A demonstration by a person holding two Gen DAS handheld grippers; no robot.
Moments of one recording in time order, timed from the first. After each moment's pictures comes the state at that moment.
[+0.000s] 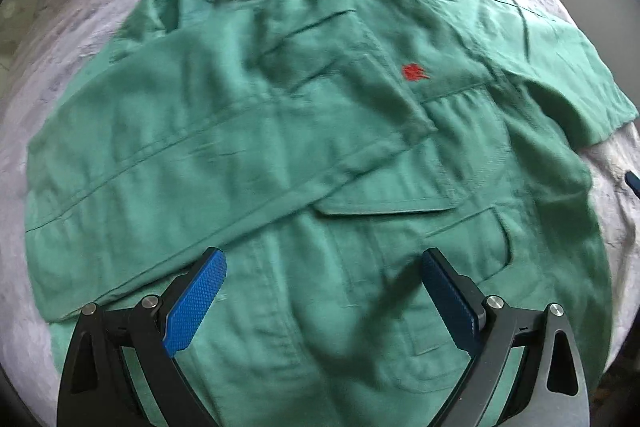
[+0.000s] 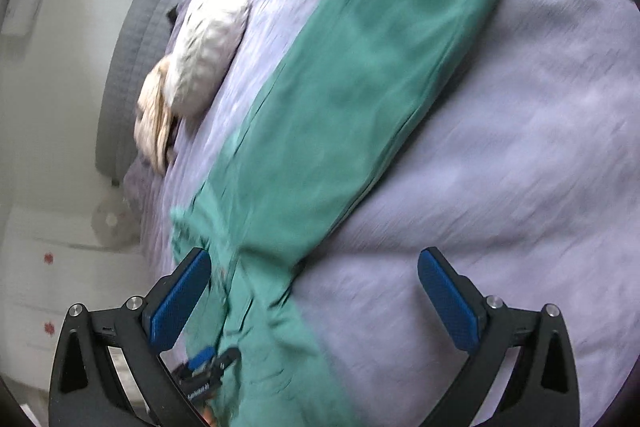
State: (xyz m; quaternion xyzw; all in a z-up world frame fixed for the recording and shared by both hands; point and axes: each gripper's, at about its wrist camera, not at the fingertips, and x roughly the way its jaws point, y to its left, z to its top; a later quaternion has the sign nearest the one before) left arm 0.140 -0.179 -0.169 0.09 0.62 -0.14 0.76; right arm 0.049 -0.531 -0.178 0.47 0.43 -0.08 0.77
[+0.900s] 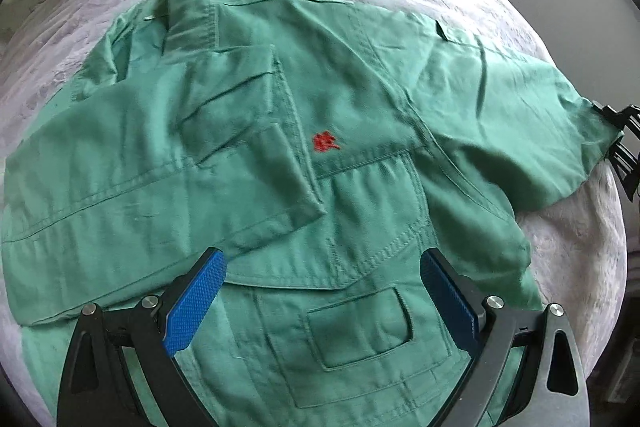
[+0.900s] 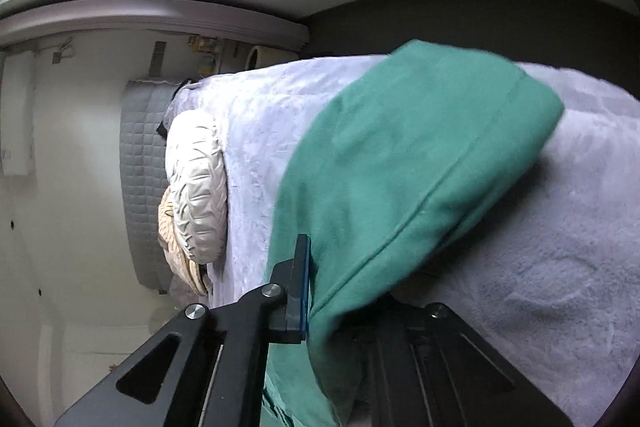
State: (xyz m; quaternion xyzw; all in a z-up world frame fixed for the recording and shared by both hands) left arm 0.154 -0.253 -0.131 0.04 0.60 -0.16 0.78; right arm 0.116 -0.672 -0.191 0.59 0.31 -0.12 0.74
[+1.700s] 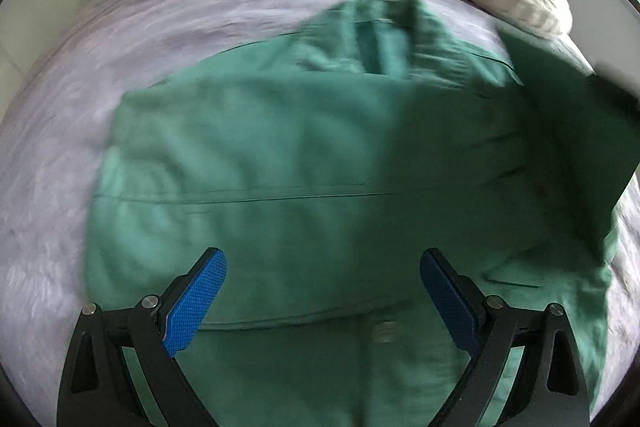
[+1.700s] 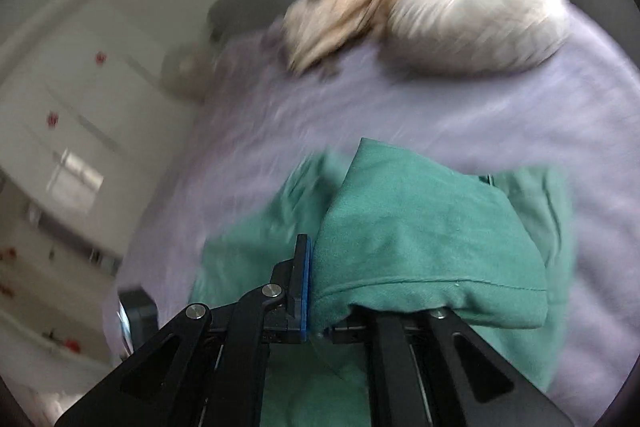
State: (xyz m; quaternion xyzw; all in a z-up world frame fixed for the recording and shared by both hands) left arm 0.171 -0.062 -0.143 -0.01 0.58 -0.02 0.82; right arm 0.246 -0.265 -0.146 0.19 0.49 0.21 0.82
